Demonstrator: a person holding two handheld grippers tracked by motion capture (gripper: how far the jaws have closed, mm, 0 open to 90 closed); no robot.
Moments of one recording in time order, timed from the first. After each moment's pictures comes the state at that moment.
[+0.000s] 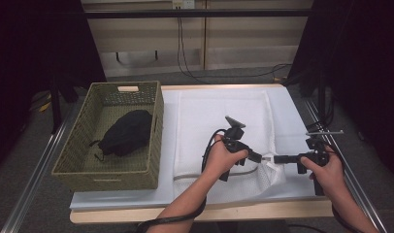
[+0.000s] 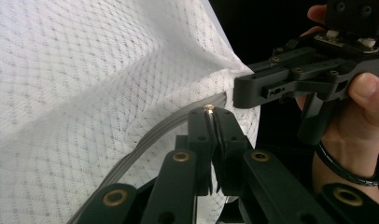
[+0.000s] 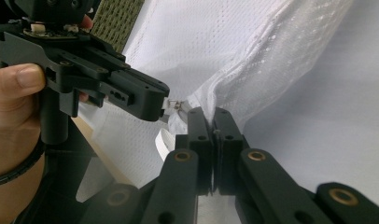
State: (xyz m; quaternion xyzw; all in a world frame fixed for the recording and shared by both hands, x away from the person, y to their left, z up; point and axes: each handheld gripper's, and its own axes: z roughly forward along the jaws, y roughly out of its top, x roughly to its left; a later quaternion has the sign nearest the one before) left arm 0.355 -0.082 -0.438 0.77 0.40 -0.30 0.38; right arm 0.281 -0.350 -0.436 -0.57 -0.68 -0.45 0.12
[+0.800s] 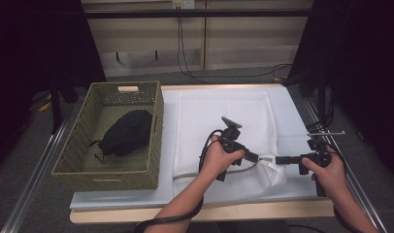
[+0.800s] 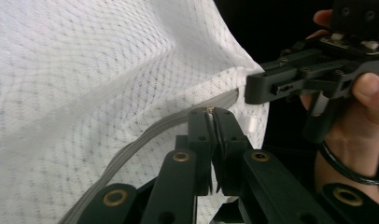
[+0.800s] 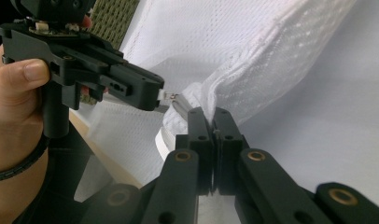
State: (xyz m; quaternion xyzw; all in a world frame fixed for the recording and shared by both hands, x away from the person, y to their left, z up) left arm 0.358 -0.074 -0.444 0.77 0.41 -0.30 0.39; right arm 0.278 -0.355 -0.437 -0.58 -0.68 -0.45 0.11
